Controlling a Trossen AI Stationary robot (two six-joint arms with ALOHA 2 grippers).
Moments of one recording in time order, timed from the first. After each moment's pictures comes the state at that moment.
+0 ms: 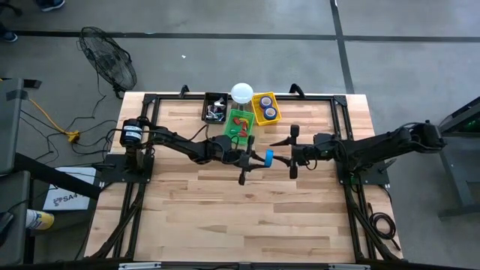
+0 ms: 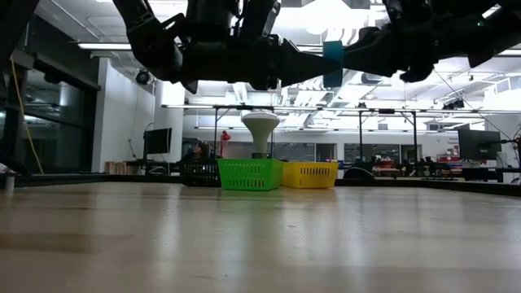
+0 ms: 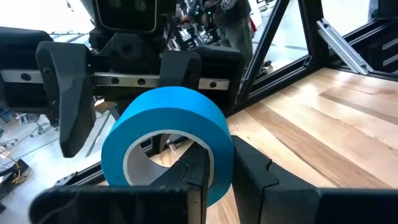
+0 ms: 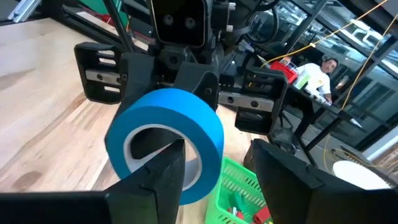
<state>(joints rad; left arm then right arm) 0.02 1.90 0.97 0.93 0.22 0.44 -0.01 1.09 0.38 0.59 0.07 -0.50</state>
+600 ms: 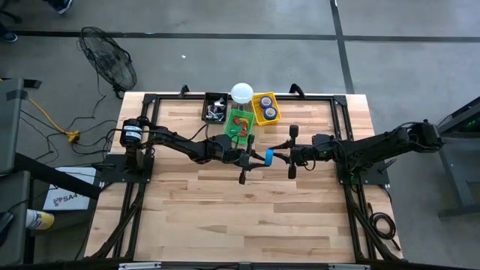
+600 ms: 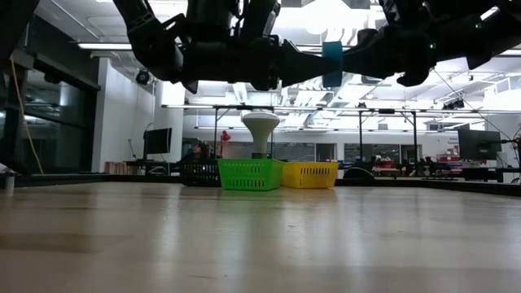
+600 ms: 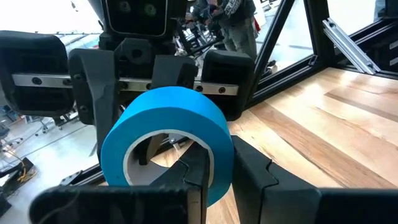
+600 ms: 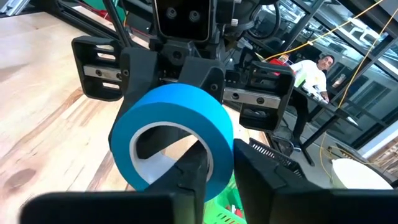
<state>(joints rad) 0.02 1.90 0.97 0.93 0.21 0.44 -0.01 1.12 0.38 0.61 0.10 -0.51</state>
